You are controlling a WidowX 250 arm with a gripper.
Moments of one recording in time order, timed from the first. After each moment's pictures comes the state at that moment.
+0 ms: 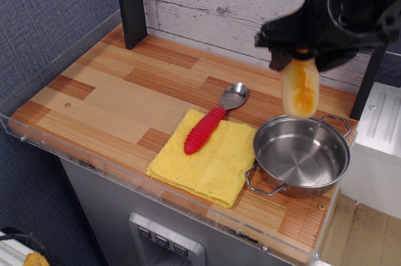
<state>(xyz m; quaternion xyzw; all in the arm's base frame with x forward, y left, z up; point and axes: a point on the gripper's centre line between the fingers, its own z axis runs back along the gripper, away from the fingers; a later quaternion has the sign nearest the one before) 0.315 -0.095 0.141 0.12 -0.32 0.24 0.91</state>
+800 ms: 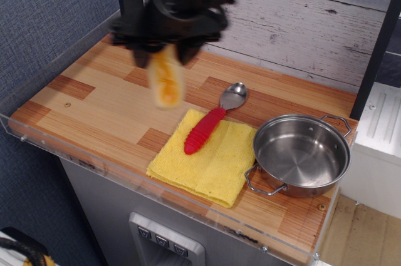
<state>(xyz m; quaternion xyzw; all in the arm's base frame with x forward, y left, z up) 0.273 0.044 0.129 0.16 -0.27 0.33 0.89</state>
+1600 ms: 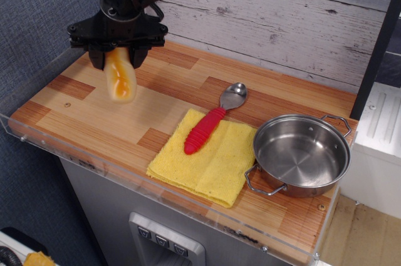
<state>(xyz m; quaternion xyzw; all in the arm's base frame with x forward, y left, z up) 0.303 0.123 0.081 0.16 -0.22 0.33 0.90</state>
